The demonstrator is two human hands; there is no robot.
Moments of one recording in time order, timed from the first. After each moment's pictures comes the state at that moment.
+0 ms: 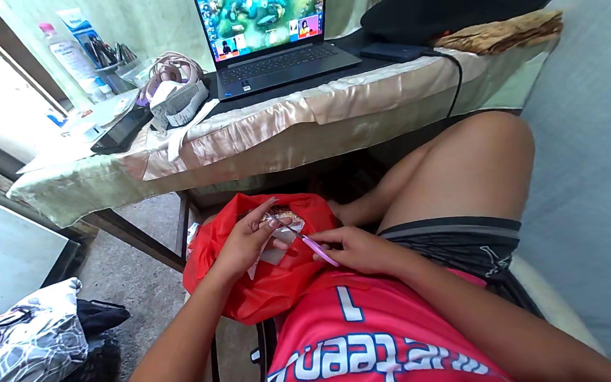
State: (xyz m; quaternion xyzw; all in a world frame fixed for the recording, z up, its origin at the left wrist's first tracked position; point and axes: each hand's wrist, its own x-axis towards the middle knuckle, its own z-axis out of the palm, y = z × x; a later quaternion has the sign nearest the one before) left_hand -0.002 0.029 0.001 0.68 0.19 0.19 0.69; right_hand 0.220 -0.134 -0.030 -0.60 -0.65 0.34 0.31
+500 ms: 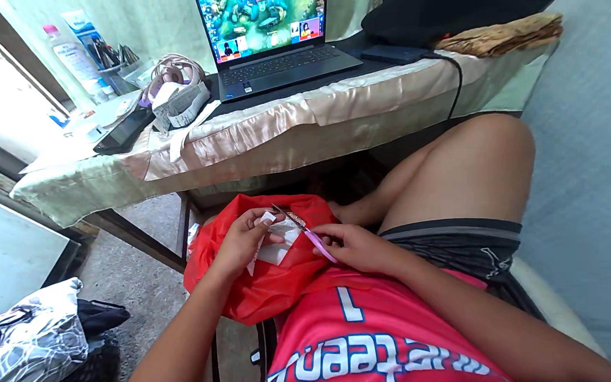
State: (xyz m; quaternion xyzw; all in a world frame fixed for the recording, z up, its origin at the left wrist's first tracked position) left_hand -0.002 0.031 0.003 0.65 0.26 0.21 0.68; right_hand 0.220 -0.132 -0.031 -0.63 -0.62 0.32 0.33
